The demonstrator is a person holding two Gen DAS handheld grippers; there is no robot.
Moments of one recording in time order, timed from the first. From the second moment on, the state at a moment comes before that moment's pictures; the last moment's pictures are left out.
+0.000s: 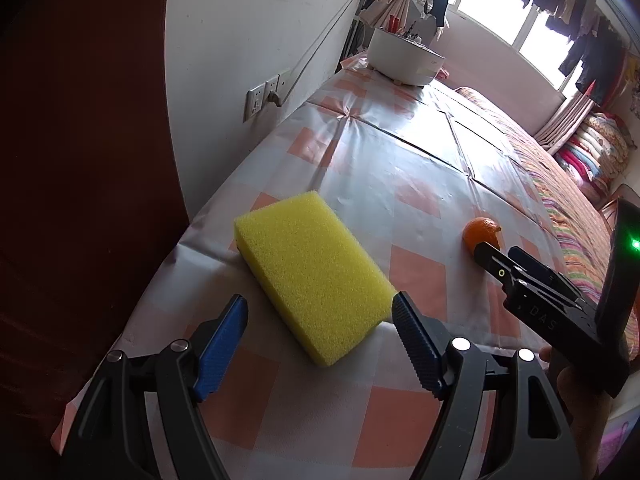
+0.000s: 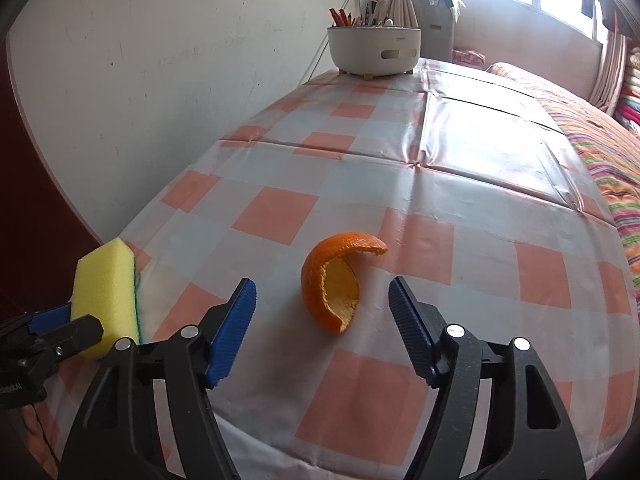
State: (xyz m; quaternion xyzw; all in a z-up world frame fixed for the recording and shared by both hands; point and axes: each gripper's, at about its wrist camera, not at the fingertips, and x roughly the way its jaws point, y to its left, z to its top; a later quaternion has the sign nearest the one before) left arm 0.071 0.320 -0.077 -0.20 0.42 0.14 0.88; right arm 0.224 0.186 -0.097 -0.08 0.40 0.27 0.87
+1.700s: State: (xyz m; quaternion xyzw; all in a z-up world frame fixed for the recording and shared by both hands) left arm 0.100 0.236 -0.059 -0.15 0.40 0.06 0.90; right arm 0.206 0.085 -0.072 -0.06 0.39 0.26 0.88
